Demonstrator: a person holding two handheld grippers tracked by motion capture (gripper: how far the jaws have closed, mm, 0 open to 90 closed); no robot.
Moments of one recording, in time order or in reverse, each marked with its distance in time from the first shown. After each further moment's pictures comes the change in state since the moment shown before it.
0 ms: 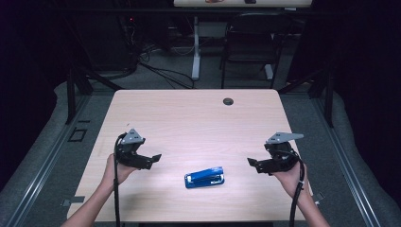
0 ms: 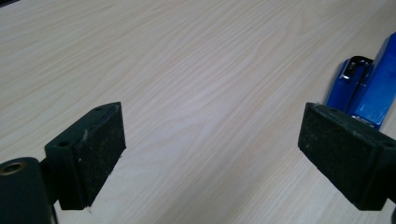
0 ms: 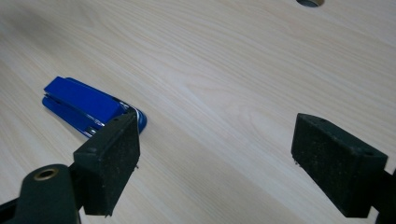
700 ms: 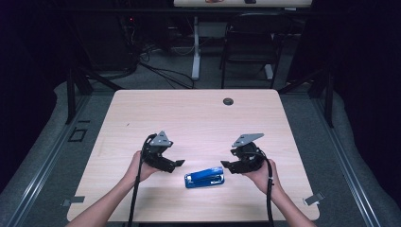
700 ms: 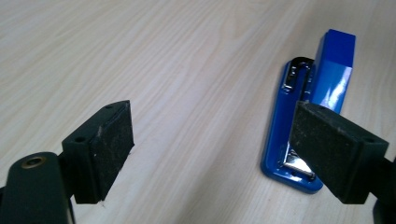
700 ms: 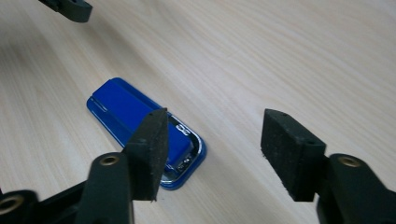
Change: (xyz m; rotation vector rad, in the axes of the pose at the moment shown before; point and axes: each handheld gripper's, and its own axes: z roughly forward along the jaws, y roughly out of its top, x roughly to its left) left arm -0.041 0.030 0.048 0.029 -0.165 0.145; right arm 0.052 0.027 0.057 0.060 0.136 -0.141
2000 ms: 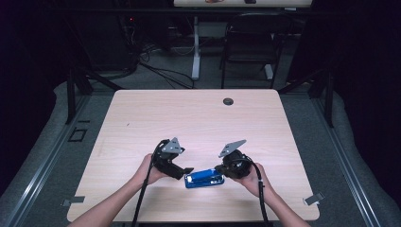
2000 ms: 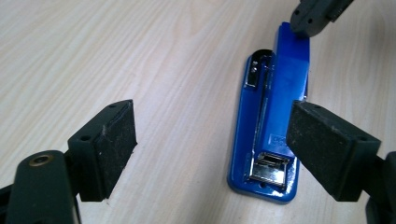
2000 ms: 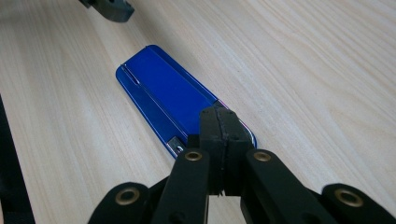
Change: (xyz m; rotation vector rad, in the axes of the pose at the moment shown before) left arm -0.022 0.007 0.026 0.028 -0.103 0.109; right arm 0.019 -0.006 0.039 0.108 0.135 -0.088
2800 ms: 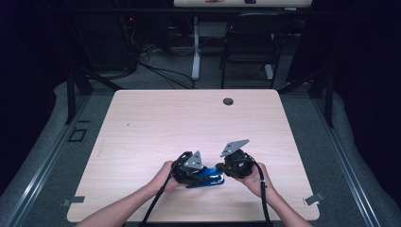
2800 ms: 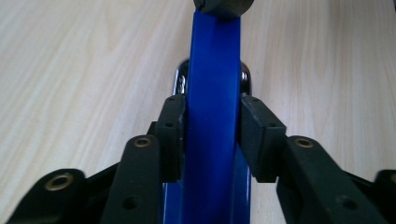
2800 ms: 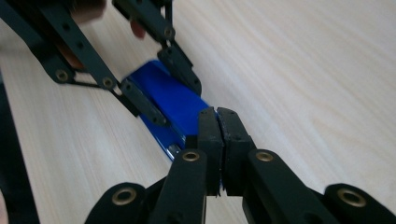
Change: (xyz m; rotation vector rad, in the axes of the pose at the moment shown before) left arm -0.042 0.014 0.048 0.073 -0.120 0.184; right arm 0.004 0.003 -0.012 -0.037 -0.026 -0.032
